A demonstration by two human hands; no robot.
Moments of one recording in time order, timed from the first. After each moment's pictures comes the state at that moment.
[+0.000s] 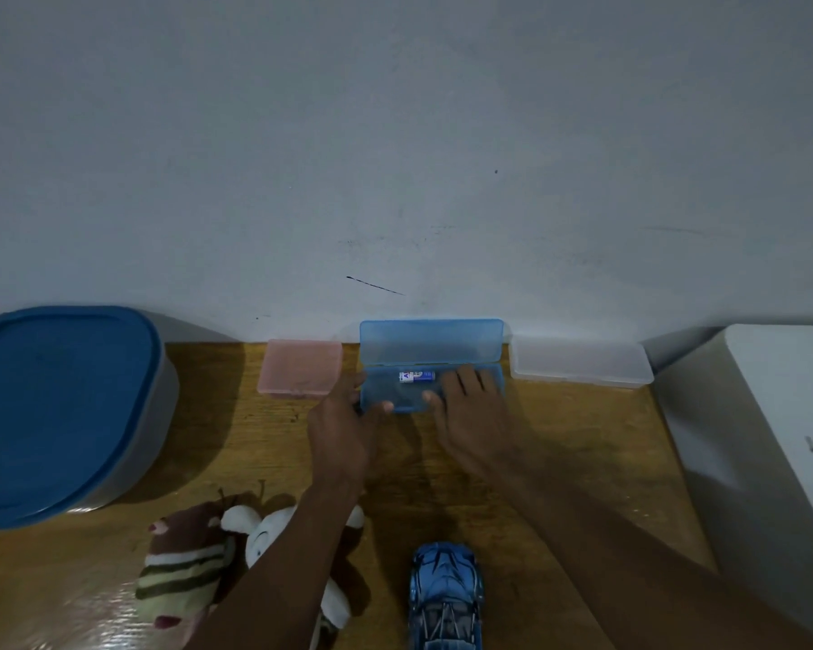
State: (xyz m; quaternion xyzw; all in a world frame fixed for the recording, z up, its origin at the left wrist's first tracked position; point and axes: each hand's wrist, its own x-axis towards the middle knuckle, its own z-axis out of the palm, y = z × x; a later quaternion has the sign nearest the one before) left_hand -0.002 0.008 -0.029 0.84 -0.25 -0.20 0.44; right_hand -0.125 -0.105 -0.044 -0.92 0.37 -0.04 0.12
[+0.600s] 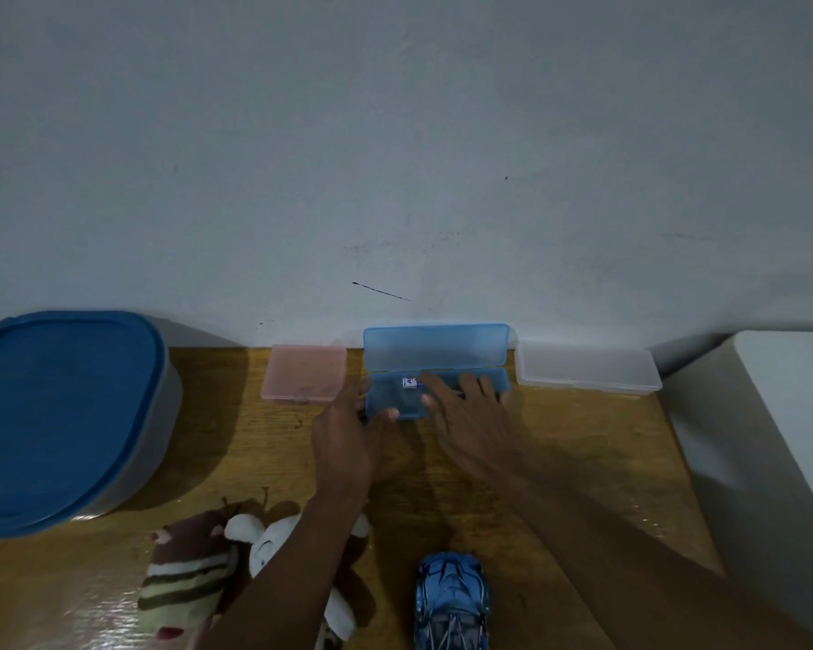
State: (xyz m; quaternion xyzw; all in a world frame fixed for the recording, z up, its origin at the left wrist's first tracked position) left_hand -0.003 0.008 -0.024 0.84 -0.24 -0.21 0.44; right_hand -0.120 -0.107 -0.038 -0.92 0.36 0.03 0.13
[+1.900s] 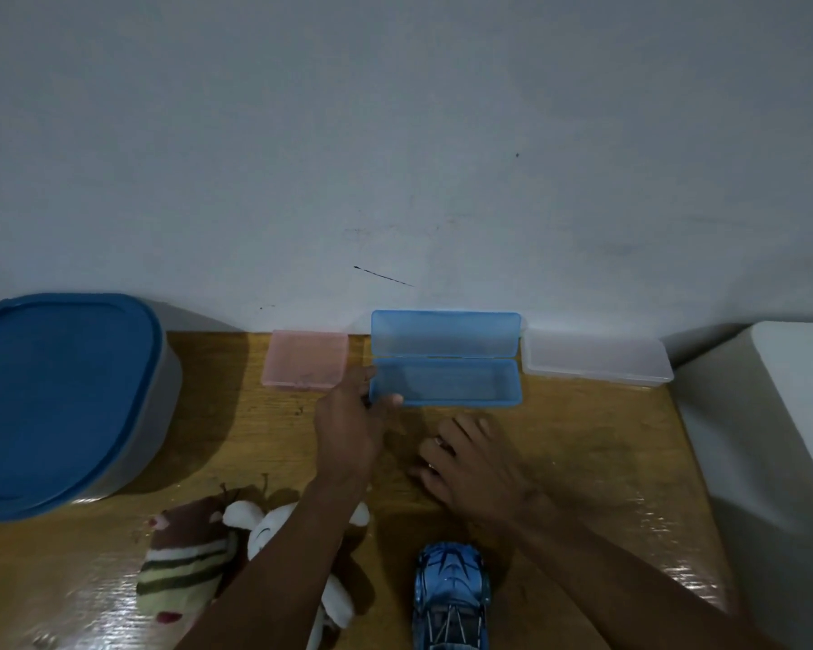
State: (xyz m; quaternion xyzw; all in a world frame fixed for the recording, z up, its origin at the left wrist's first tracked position) left_hand 0.000 0.005 -0.025 0.85 -0.27 -0.18 0.42; right_hand -0.155 -0.077 -0.080 -0.98 0.12 -0.15 0.00
